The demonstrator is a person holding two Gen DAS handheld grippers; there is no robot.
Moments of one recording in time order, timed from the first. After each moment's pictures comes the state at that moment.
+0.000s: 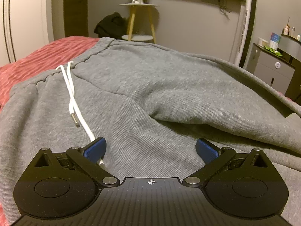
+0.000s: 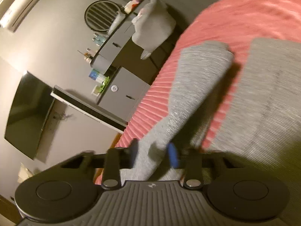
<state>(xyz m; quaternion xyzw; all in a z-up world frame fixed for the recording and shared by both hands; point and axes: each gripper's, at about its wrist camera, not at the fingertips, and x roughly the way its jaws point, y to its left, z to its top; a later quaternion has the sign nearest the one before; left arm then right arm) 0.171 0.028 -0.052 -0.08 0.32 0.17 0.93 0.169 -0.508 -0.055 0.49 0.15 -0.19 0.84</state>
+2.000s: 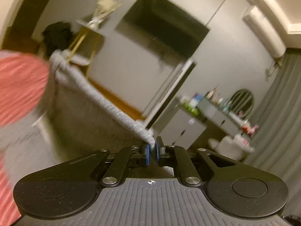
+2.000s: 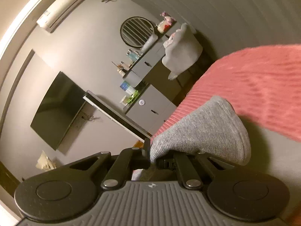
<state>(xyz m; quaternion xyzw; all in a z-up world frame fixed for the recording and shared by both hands) 0.077 0.173 0.061 -0.28 0.20 -0.08 0.94 -0.029 -0.524 0.036 0.43 0.10 -0.12 0.89</state>
